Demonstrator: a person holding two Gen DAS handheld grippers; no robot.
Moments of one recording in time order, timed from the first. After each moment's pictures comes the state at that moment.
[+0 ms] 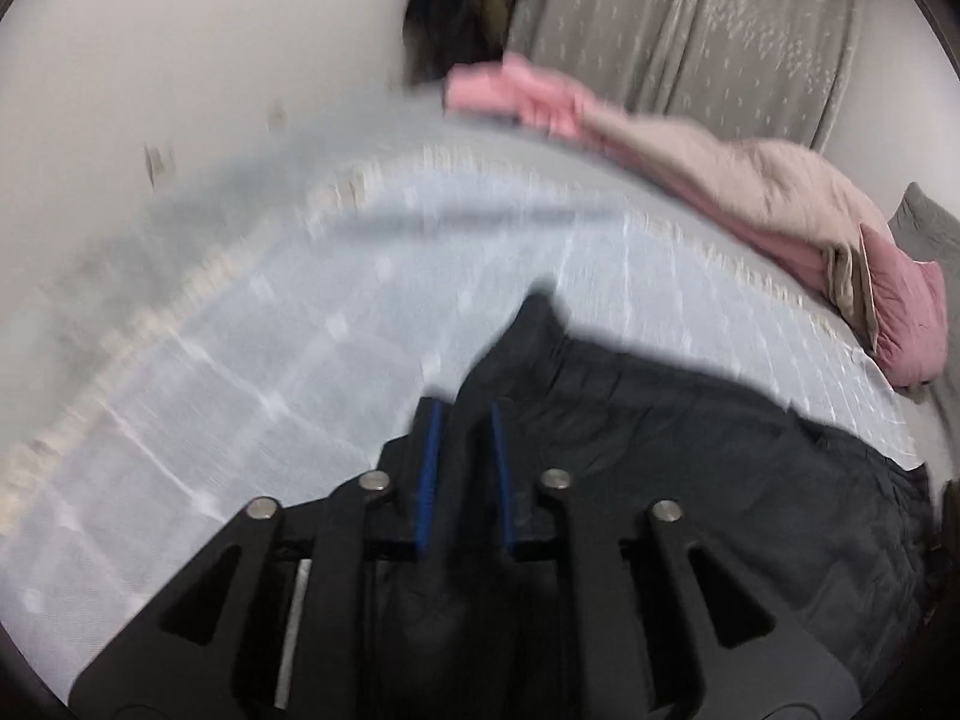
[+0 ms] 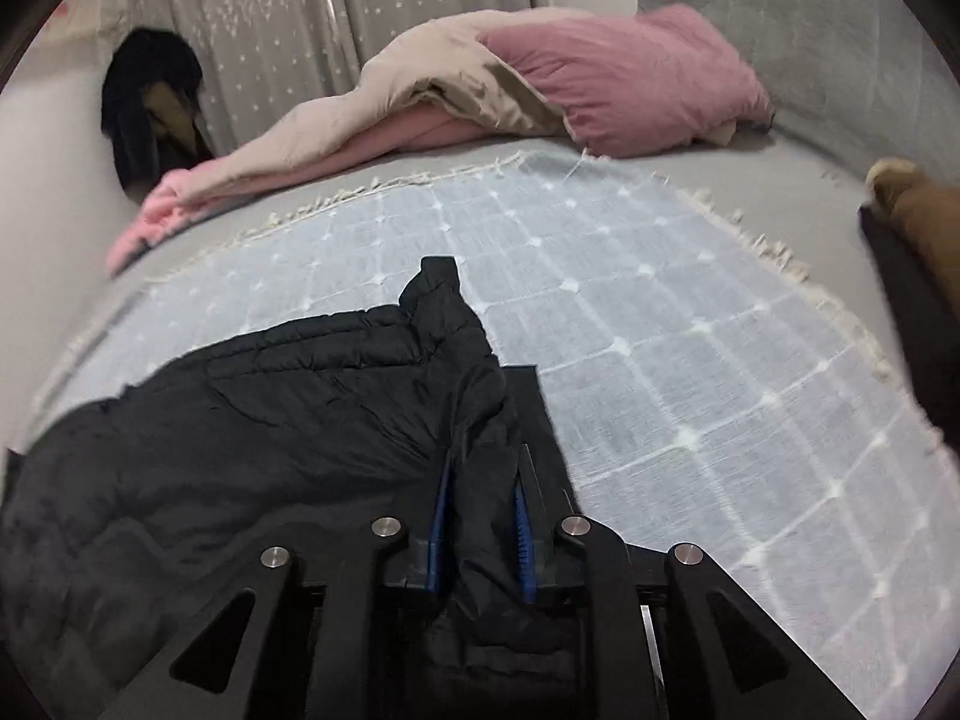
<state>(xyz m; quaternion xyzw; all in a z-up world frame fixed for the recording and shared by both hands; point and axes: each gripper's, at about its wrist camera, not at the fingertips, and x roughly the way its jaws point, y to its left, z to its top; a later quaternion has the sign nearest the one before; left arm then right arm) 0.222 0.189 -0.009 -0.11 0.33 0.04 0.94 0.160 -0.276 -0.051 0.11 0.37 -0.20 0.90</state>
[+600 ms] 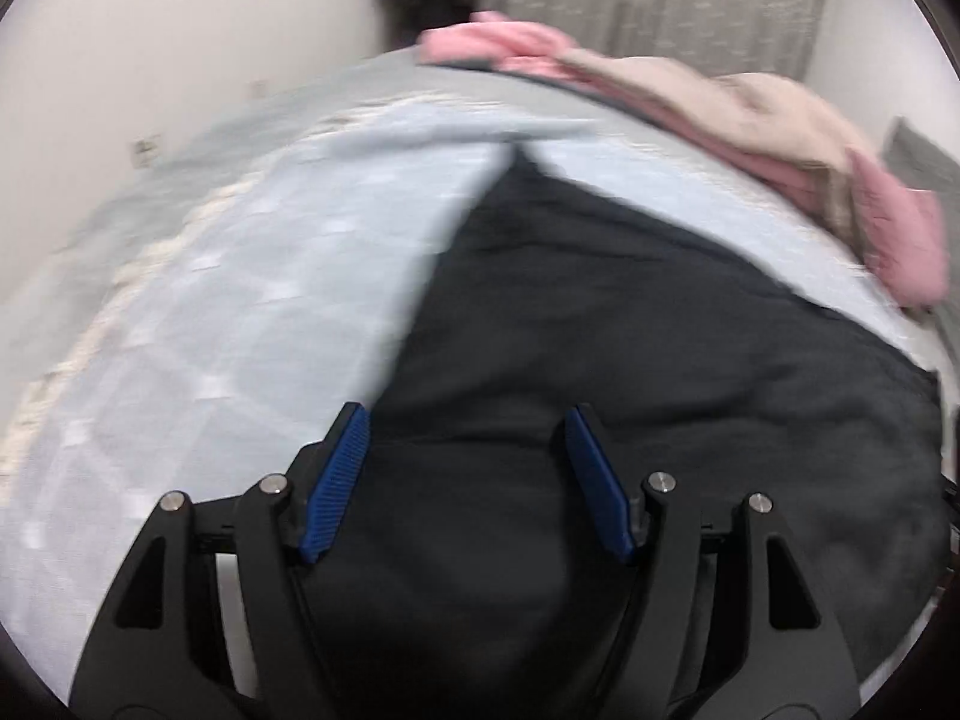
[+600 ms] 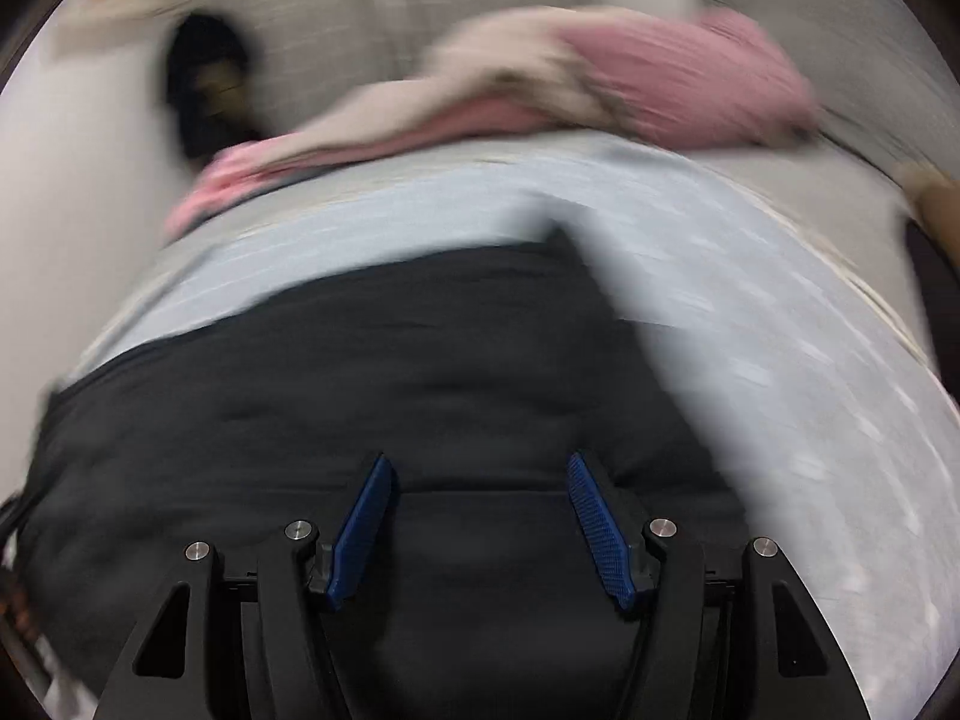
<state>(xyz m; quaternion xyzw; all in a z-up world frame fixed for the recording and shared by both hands) 0.192 0.205 -0.057 -0.07 0.41 0.04 0.91 0.127 -0.284 -0.084 0.17 0.40 -0.17 0.89</state>
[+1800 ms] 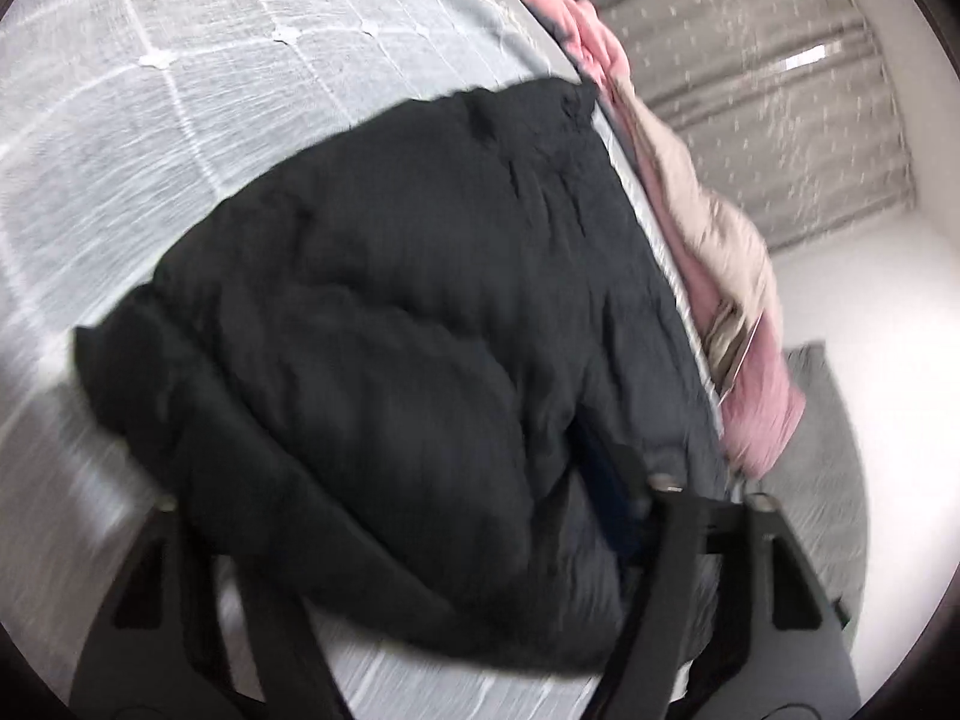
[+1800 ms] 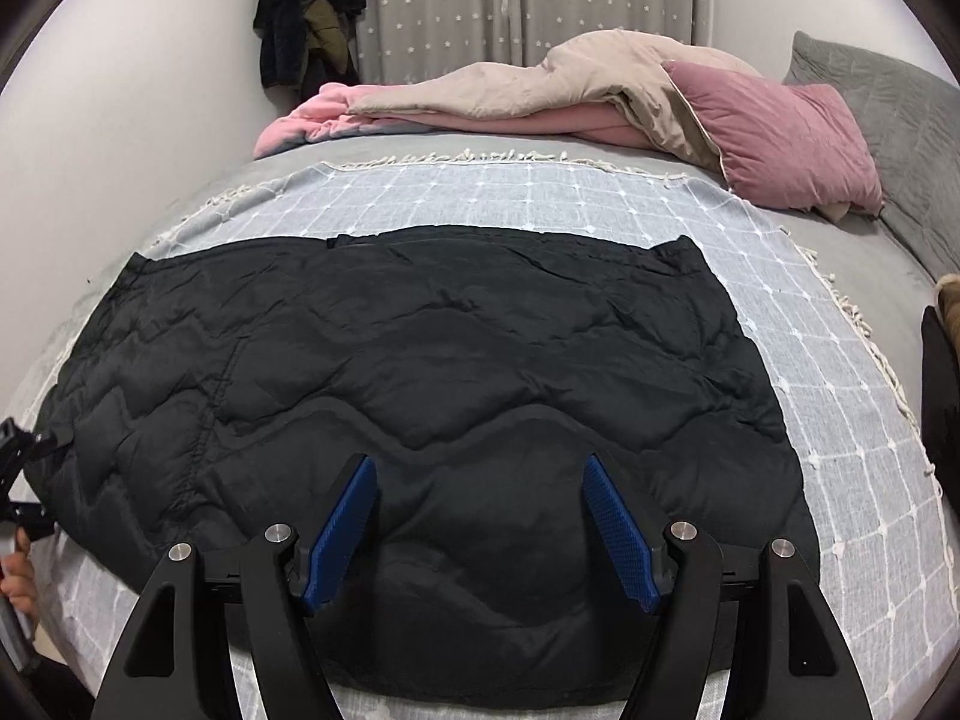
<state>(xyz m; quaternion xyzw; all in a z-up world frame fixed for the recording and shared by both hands) 0.123 0.207 -0.113 -0.44 0.42 -0.05 0.79 0.105 -0.142 -0.048 0.04 0.42 -0.05 0.91</state>
